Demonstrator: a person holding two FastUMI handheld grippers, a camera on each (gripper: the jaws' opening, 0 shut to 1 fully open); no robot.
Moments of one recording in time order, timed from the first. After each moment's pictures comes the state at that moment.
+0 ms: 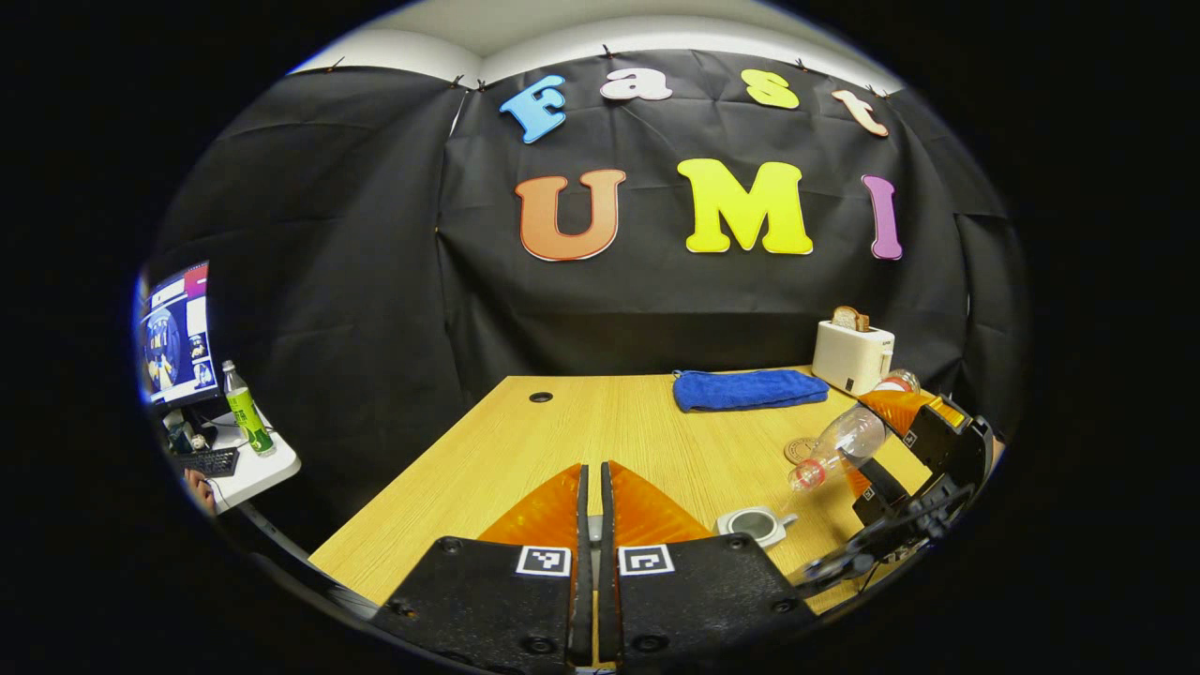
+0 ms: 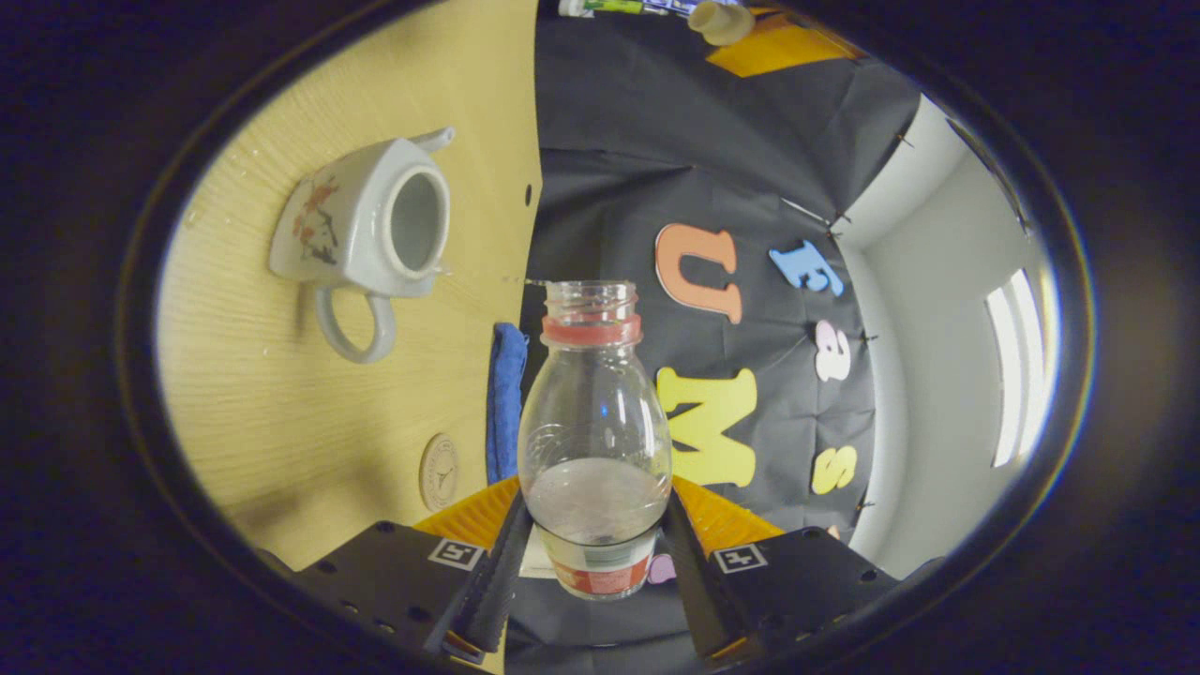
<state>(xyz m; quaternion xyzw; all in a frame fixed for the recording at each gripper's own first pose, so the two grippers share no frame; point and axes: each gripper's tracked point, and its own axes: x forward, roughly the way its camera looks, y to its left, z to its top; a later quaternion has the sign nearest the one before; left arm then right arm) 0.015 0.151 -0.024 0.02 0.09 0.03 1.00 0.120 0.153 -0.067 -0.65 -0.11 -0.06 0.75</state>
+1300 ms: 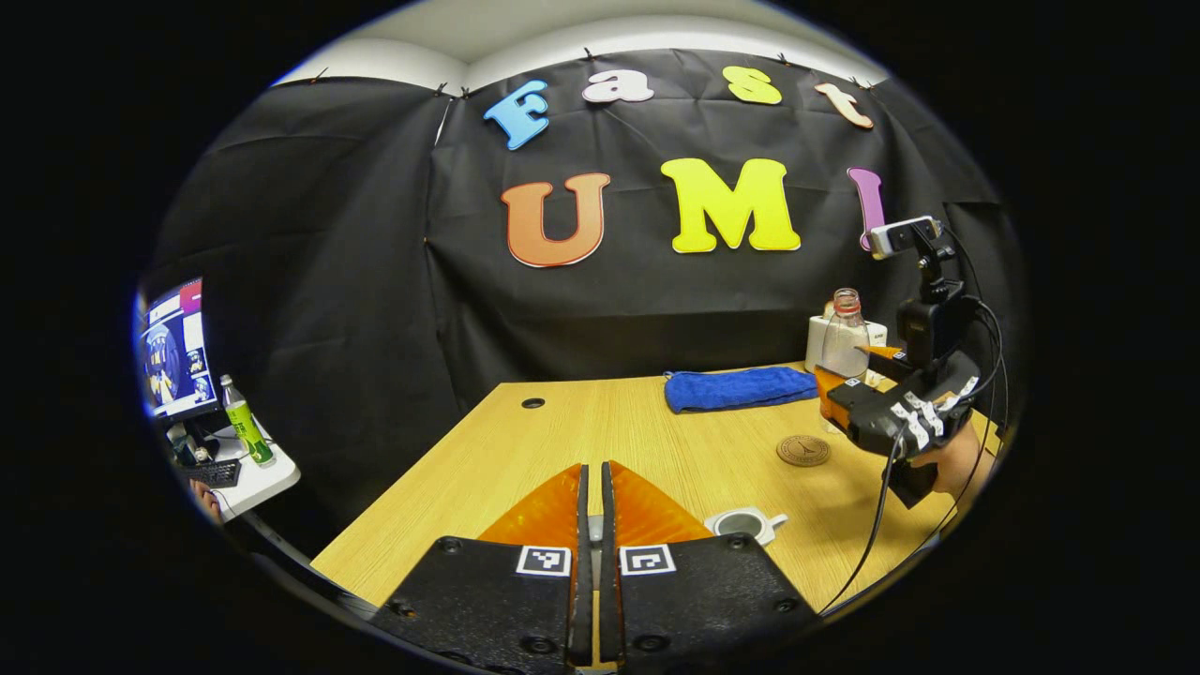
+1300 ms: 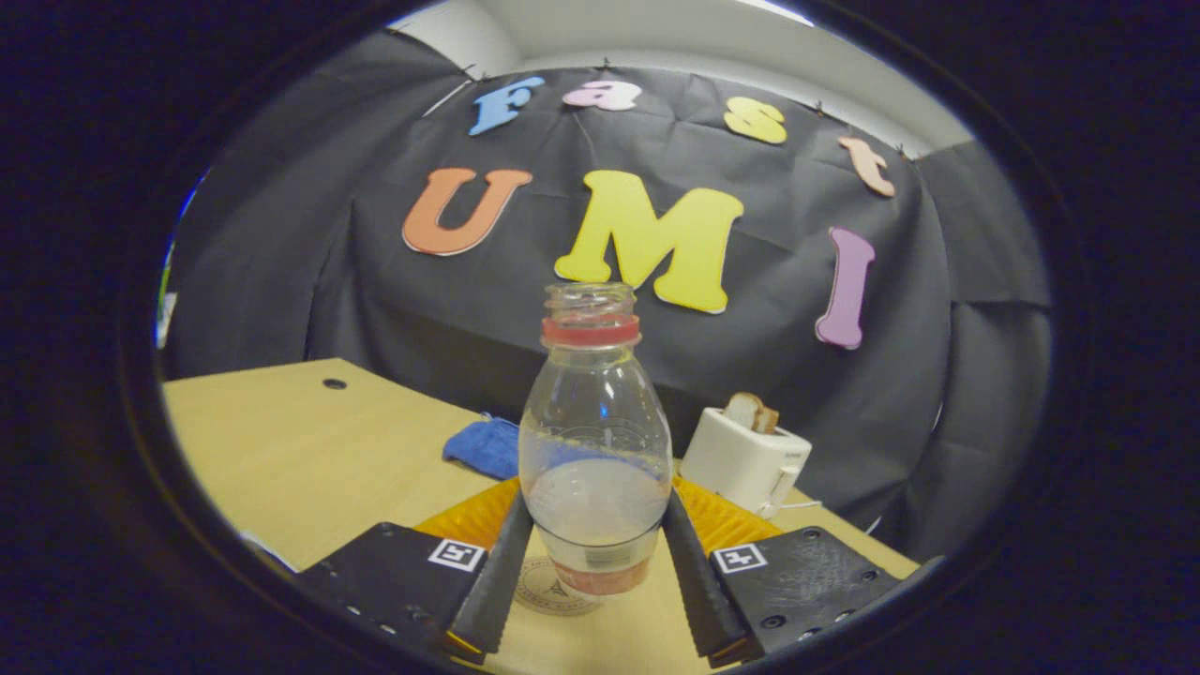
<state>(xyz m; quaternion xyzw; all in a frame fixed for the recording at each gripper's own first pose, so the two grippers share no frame) 0.016 0.147 -0.023 0.04 0.08 0.02 1.00 0.209 0.124 -0.036 -0.03 0.00 -0.01 1.00</state>
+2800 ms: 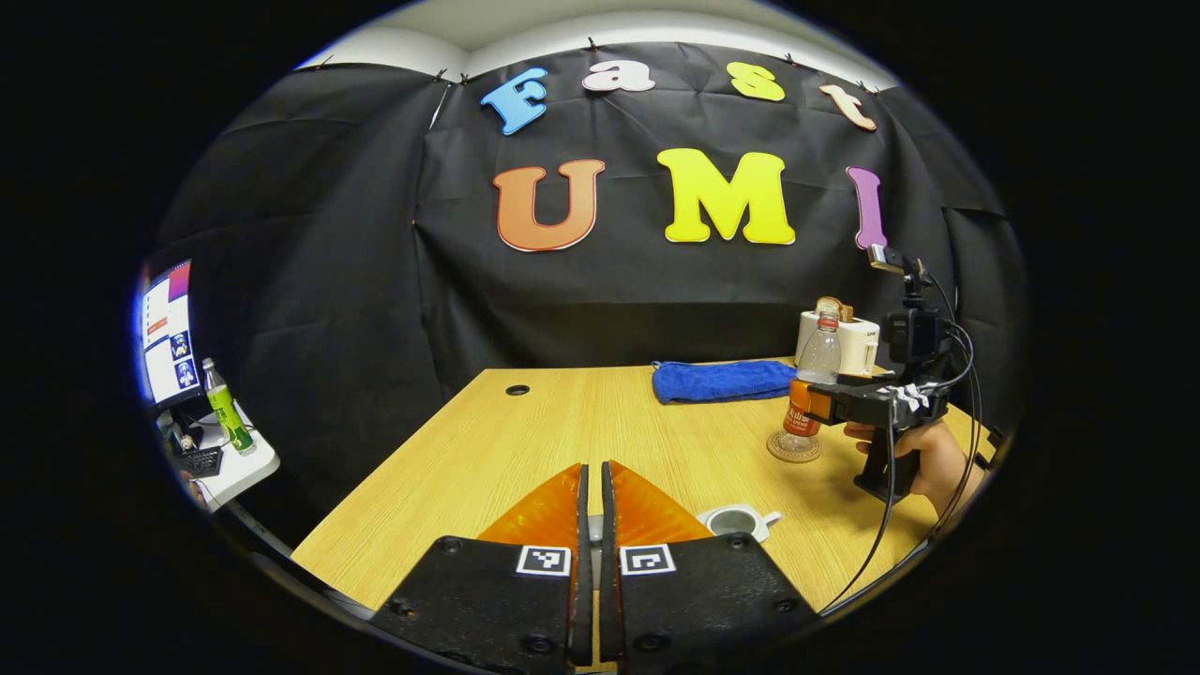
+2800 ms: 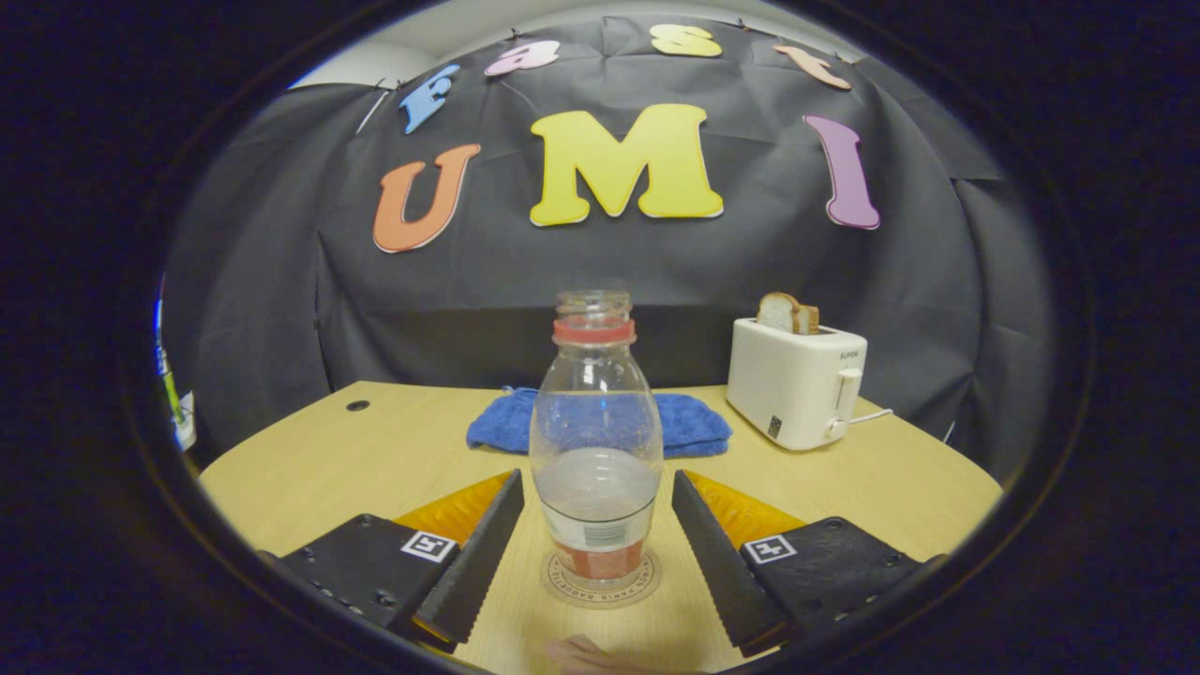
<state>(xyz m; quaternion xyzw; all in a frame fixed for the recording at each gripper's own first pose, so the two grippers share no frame) 0.027 0.135 -0.038 0.03 0.09 -0.01 1.00 0.225 0.111 -0.062 0.06 0.07 0.04 0.99</state>
